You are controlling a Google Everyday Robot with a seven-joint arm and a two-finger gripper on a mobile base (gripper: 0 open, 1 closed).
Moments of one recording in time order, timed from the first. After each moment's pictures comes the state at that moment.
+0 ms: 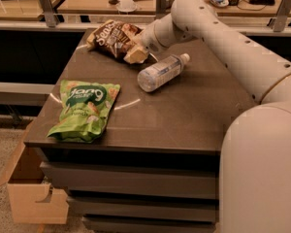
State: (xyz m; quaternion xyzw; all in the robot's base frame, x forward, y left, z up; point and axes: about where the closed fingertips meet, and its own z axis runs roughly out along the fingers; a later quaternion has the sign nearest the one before) arm 0.784 0.036 0.857 -0.57 0.69 0.12 0.43
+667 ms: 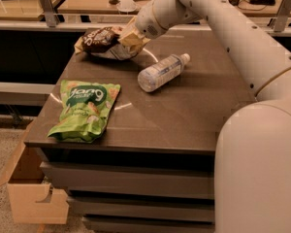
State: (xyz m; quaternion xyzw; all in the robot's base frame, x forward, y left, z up) arm 0.751 0.060 0.921 -0.62 0.63 0.17 0.43
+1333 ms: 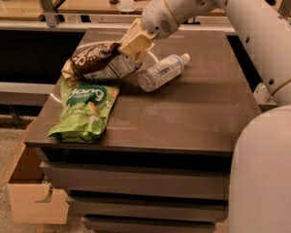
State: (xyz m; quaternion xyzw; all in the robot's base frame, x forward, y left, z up) arm 0.643 0.049 0.947 -0.68 0.58 0.28 0.34
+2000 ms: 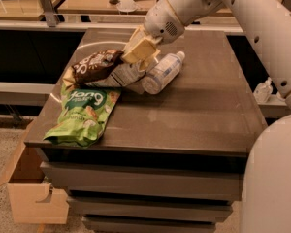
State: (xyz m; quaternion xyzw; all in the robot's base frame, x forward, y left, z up) arm 0.603 0.037 0.945 -0.68 0.59 0.31 0.29
